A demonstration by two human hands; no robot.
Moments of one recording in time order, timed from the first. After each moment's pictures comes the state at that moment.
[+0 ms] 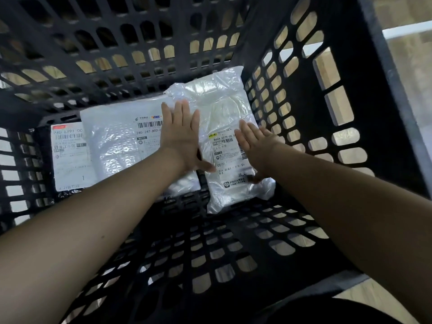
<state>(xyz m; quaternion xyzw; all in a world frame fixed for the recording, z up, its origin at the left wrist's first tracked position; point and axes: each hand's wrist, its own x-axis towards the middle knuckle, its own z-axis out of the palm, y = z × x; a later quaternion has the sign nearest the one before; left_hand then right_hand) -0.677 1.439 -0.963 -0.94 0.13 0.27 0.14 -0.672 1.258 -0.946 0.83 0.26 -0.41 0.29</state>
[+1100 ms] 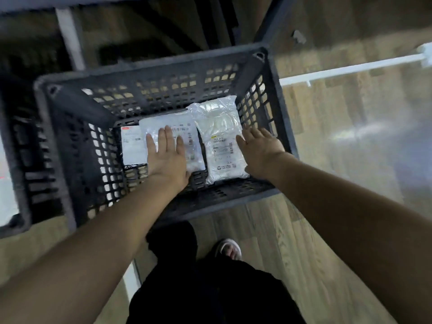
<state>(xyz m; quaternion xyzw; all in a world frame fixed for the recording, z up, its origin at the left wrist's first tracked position) -0.768 1.478 -0.730 -0.92 0.03 0.36 0.13 -0.715 1.291 -0.708 0.86 0.24 -0.38 0.22</state>
